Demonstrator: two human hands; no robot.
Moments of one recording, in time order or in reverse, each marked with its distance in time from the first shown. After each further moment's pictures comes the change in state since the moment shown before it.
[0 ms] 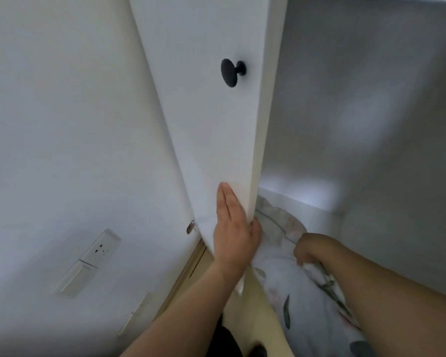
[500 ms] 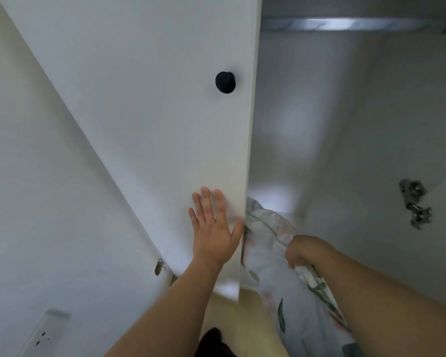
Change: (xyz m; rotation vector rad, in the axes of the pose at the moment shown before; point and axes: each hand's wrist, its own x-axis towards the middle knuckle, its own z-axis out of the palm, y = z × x) left_hand 0.079 -0.018 0.057 0.218 -0.205 0.264; right_hand 0.009 0.040 -0.026 0.204 0.111 0.133
